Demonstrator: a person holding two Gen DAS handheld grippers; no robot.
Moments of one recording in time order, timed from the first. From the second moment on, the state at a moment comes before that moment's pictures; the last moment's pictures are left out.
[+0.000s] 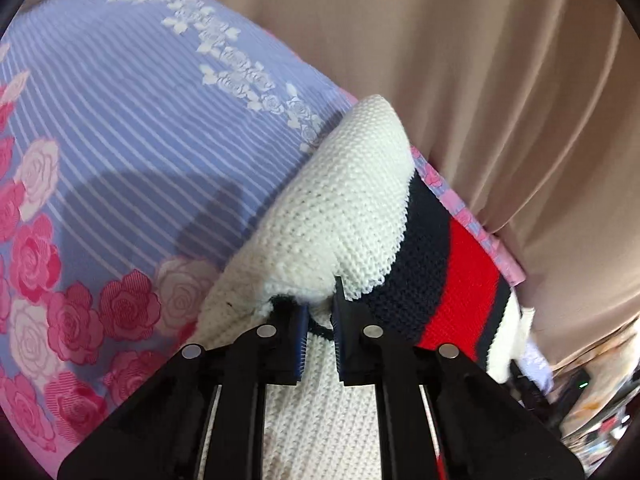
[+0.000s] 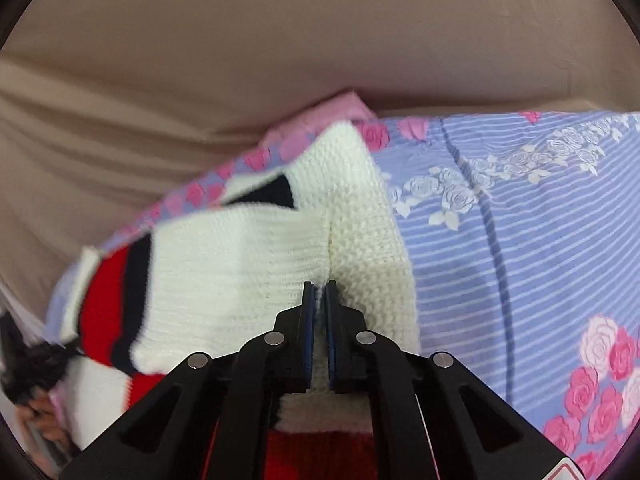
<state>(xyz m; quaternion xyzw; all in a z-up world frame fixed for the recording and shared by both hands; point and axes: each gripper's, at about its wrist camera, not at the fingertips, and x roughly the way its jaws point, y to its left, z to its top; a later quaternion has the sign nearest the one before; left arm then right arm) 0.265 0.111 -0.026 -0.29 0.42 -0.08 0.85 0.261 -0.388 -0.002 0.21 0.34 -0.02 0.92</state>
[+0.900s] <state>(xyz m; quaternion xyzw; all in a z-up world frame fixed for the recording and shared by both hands) 0.343 0.053 0.002 -0.17 0.39 -0.10 0.90 0.285 -0.378 0.017 0.15 0.37 -0.06 0.92</state>
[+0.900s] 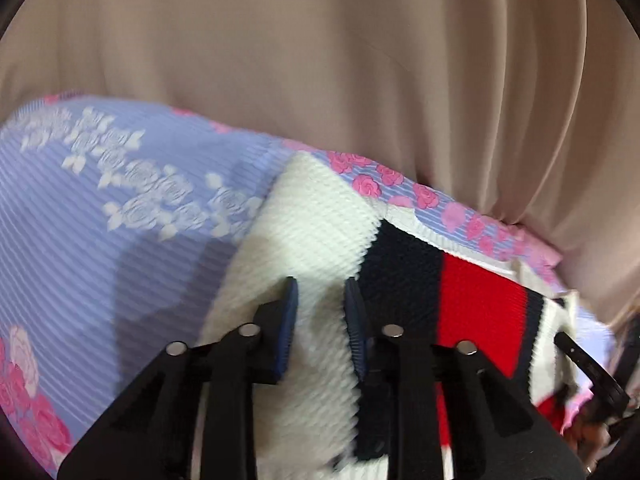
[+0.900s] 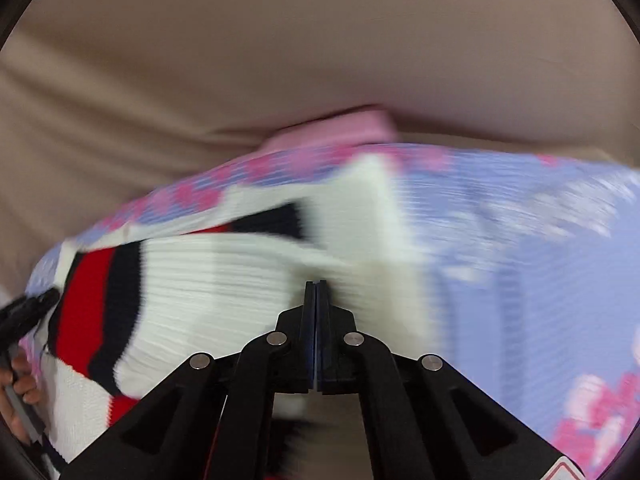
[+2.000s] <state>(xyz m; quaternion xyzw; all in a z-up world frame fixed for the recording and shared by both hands) -0.032 0.126 0.003 -0.16 0.47 -0.21 0.85 -0.104 -0.285 0.010 0.19 0.34 0.03 0.92</state>
